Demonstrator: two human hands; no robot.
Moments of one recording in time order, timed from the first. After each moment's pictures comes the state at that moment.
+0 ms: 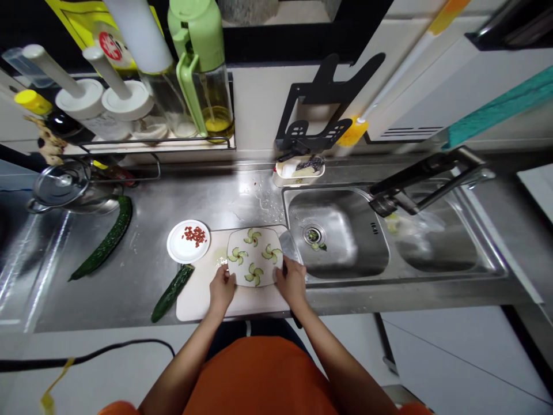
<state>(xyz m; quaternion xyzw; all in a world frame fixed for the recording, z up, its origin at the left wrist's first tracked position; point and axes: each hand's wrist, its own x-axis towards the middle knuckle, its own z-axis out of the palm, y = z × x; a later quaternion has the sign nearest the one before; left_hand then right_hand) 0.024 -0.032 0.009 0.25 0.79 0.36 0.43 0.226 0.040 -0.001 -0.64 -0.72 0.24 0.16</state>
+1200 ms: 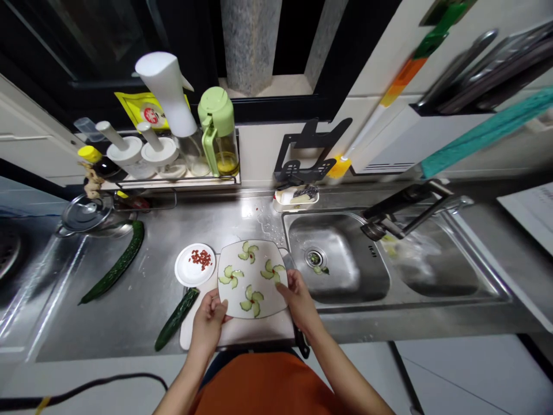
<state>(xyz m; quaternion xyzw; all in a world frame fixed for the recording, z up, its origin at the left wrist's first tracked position) 0.004 -0.034 0.114 0.13 0.68 0.49 0.54 0.198 0.066 0.093 -0.53 -0.37 0.66 0.38</state>
